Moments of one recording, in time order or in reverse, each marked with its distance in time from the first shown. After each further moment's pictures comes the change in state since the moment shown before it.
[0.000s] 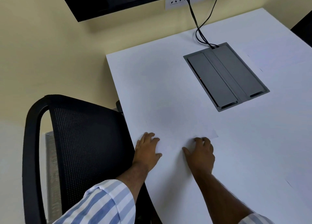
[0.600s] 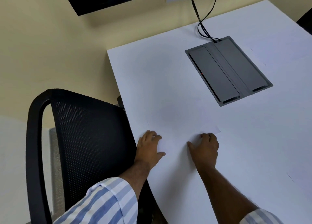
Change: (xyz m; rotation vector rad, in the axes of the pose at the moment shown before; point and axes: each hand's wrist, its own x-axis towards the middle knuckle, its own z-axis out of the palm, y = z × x) left_hand -0.015 0.003 0.010 -0.067 0.032 -0.017; right_hand 0.000 0.012 -0.001 0.152 0.013 0.089
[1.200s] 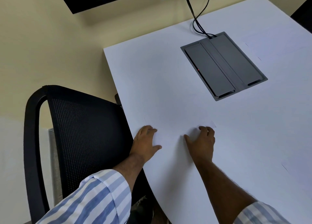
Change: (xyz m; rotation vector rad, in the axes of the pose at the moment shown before) left_hand 0.004 -0.005 -0.005 -0.054 0.016 0.007; right_hand 0.000 0.003 -0.003 0.152 0.027 0.001
